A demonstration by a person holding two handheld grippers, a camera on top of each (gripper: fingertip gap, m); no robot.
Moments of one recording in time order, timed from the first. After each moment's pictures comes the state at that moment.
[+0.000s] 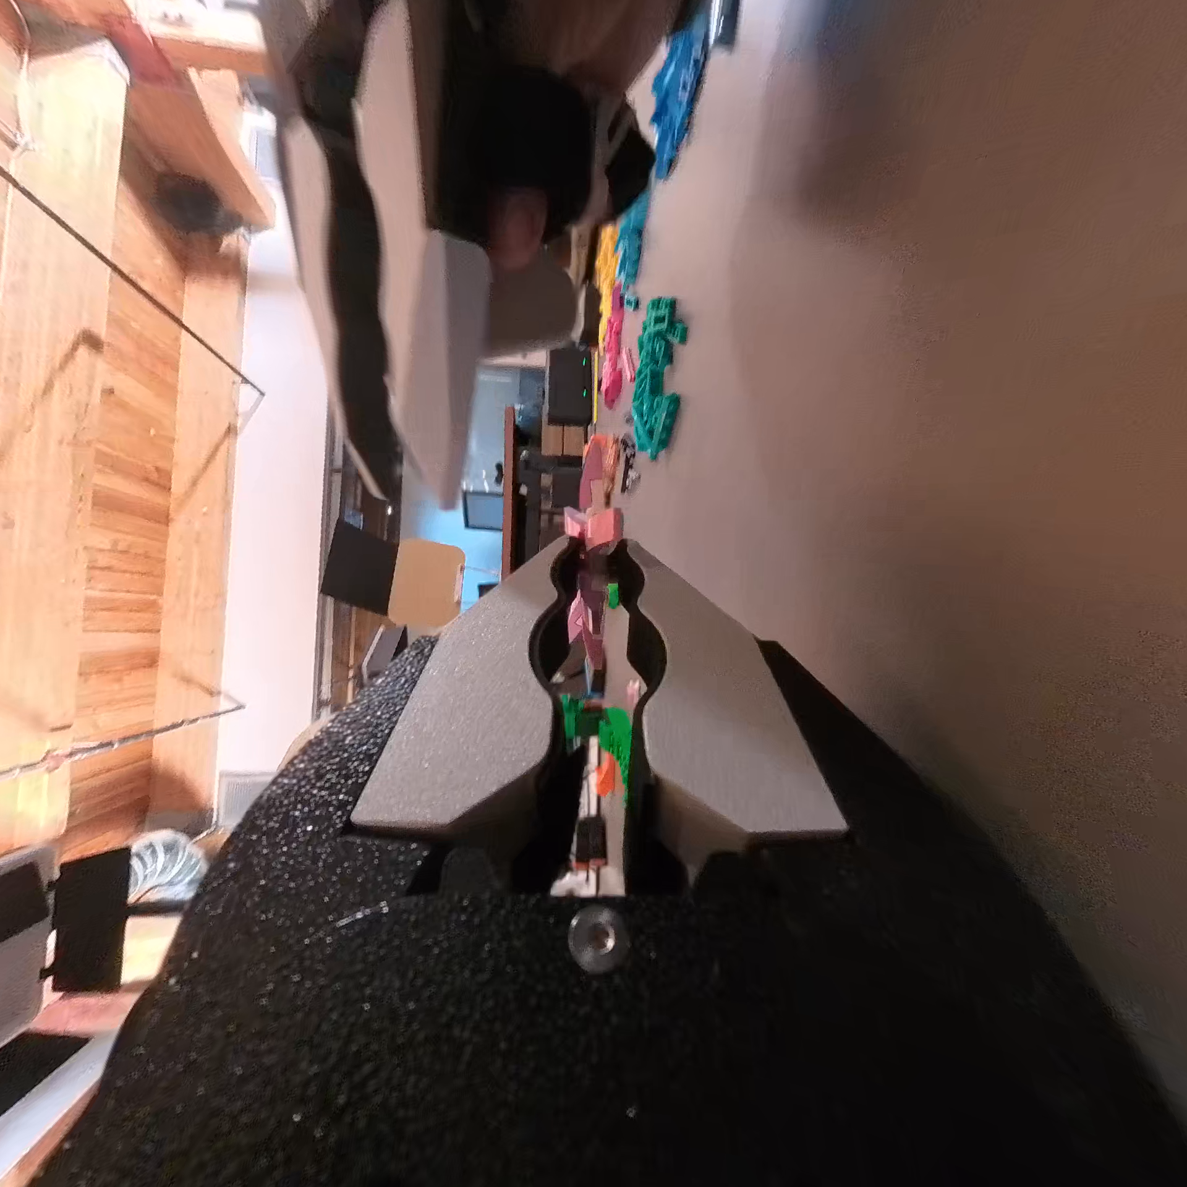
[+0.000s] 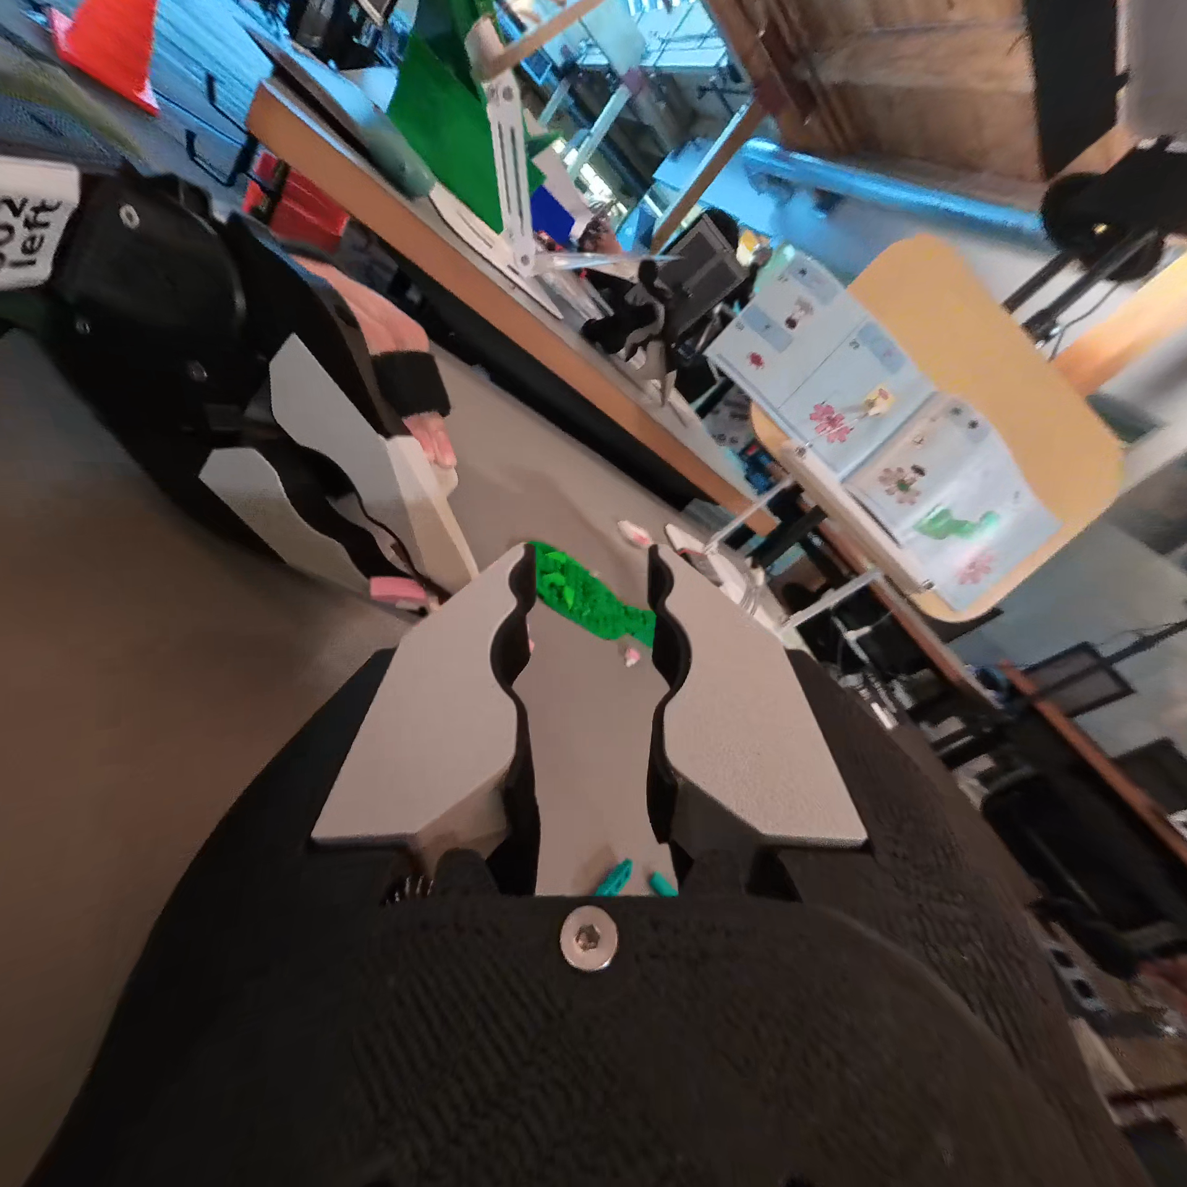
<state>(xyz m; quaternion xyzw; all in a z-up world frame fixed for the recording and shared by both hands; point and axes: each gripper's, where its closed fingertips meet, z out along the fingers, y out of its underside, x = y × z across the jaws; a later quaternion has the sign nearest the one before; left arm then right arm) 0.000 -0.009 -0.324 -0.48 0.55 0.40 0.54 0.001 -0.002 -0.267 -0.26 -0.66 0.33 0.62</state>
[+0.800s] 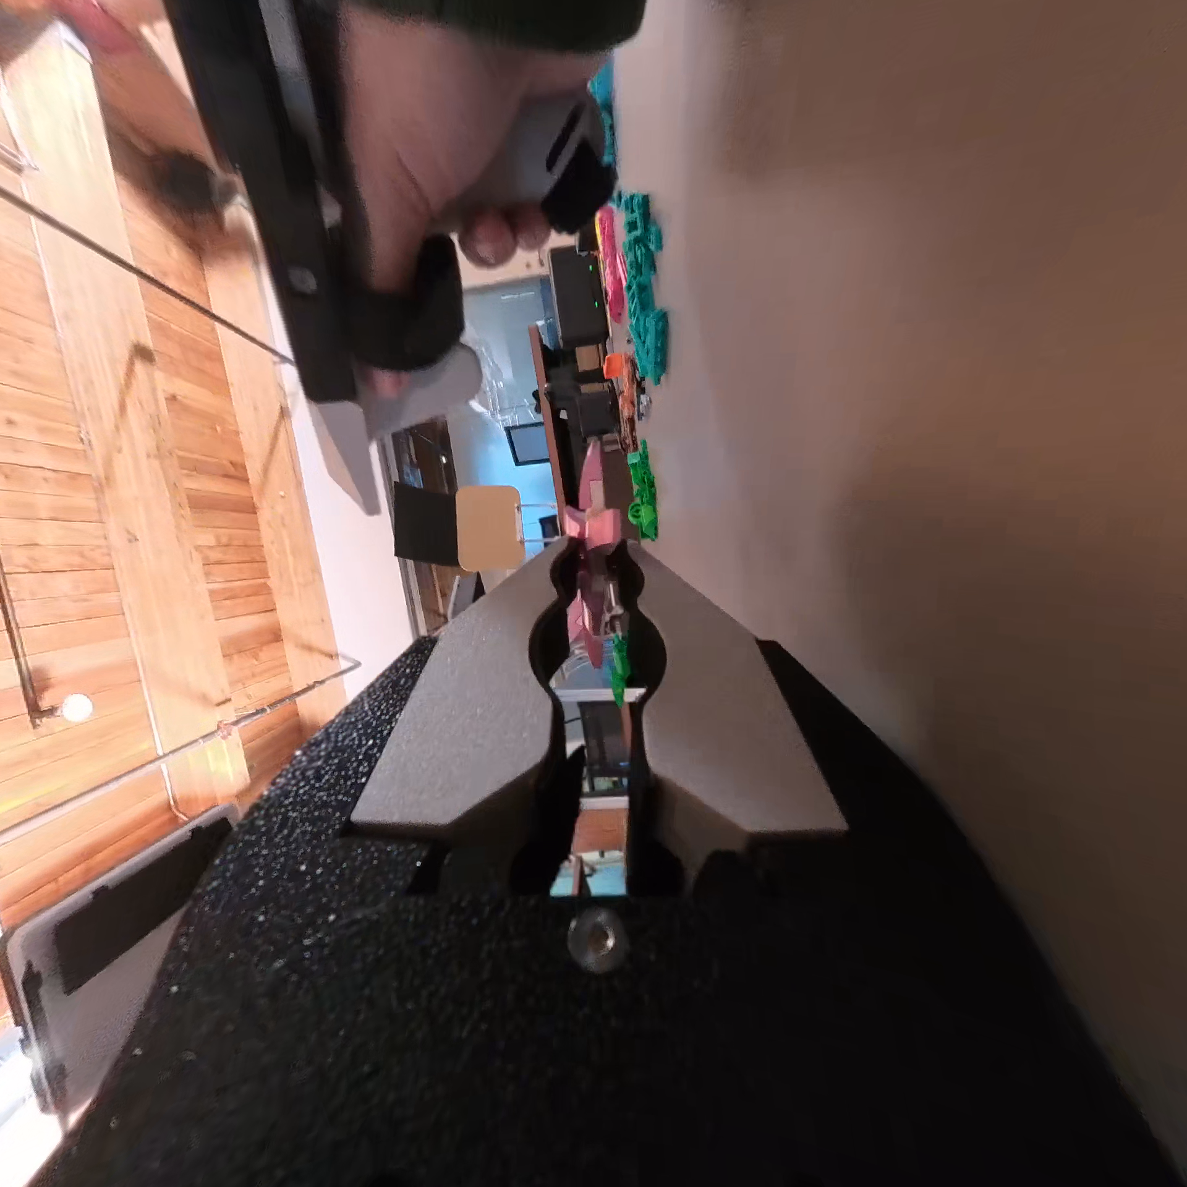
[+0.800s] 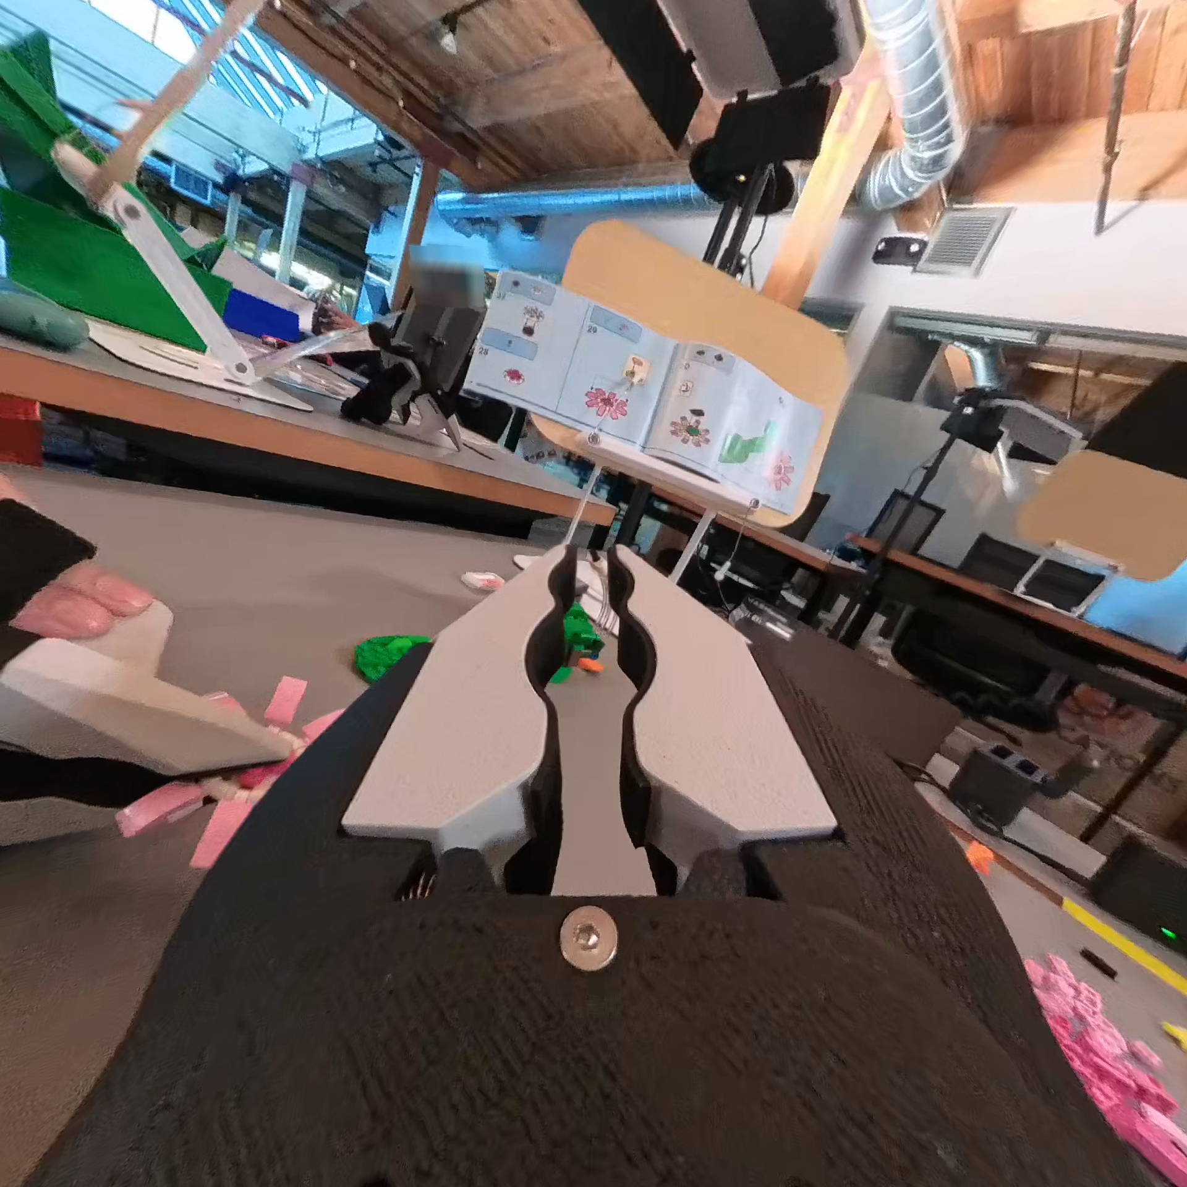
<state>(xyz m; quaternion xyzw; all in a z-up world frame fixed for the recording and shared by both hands) -0.013 -0.009 -0.328 -0.46 0.56 0.51 0.46 -0.012 0.057 -0.231 -0.40 -0.46 0.37 0.70</state>
